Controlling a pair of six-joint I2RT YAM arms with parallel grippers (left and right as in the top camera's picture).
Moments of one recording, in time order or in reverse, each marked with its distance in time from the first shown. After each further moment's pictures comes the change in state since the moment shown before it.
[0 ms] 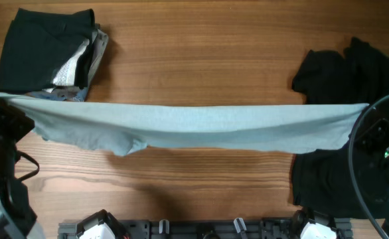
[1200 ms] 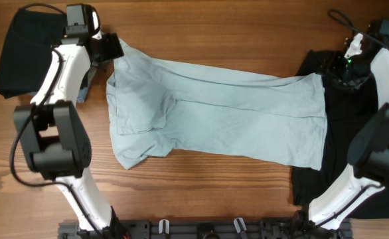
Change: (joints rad) left arm -0.443 1.152 0.212 0.365 -0.001 0.071; right arm 0.016 1.188 0.274 0.167 -0.060 -0.127
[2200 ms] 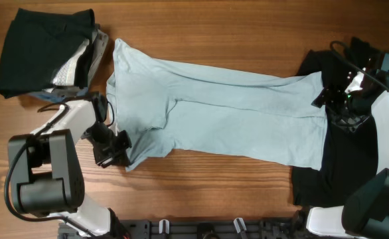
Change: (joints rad) left arm 0.033 -0.273 -0.715 -0.495 0.233 -0.055; right arm -0.005 -0.436 -0.421 -0.062 0.040 0.139
